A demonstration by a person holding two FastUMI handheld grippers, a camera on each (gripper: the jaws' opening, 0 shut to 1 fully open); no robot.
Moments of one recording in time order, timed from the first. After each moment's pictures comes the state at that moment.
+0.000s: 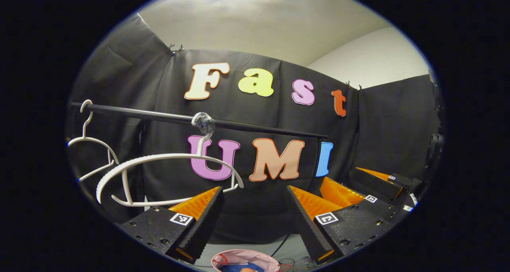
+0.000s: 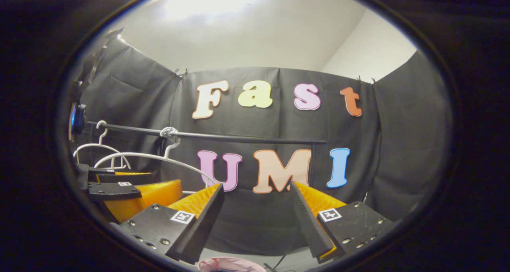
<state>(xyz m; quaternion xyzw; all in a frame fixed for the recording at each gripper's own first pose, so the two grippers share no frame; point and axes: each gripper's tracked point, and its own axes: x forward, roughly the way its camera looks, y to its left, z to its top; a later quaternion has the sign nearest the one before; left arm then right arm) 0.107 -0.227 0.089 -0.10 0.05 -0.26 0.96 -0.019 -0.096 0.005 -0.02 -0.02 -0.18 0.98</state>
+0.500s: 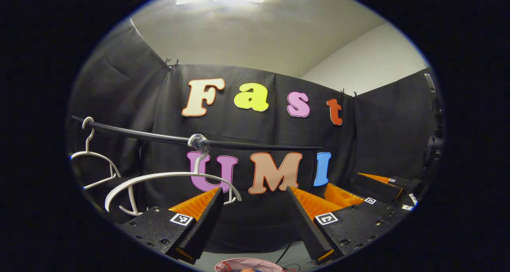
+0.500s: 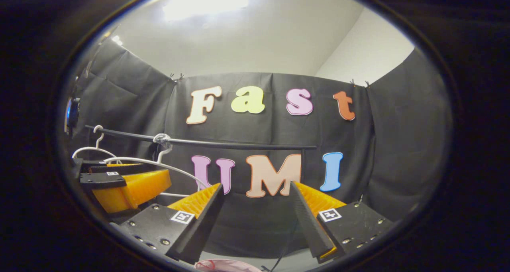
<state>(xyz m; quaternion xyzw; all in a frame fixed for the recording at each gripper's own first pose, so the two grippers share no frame) 0.103 -0.231 0.117 -0.09 0.00 -0.26 0.96 -0.030 -0.116 0.013 -0.03 -0.03 -0.19 0.98</state>
